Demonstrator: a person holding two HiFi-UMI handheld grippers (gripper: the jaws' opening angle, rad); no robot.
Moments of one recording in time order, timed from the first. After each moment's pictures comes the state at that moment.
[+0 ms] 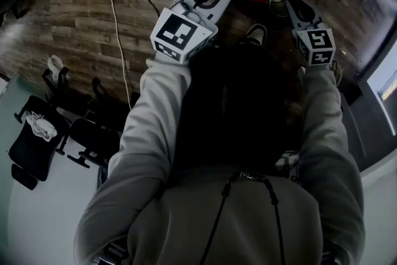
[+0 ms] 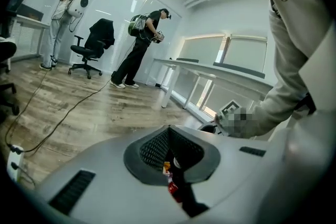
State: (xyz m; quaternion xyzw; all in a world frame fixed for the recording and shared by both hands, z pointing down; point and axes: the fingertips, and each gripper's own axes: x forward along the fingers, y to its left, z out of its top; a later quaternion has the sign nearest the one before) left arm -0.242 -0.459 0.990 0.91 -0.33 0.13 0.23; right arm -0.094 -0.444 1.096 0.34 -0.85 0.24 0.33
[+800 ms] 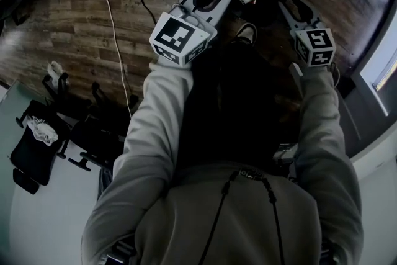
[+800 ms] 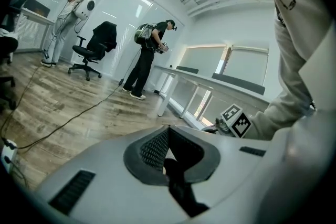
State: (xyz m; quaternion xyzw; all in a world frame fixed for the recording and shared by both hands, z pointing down) left arm -0.214 -0.468 0.941 0.90 -0.33 0.09 0.25; right arm -0.076 -0.455 1.038 0.36 -0.84 0.25 0.31
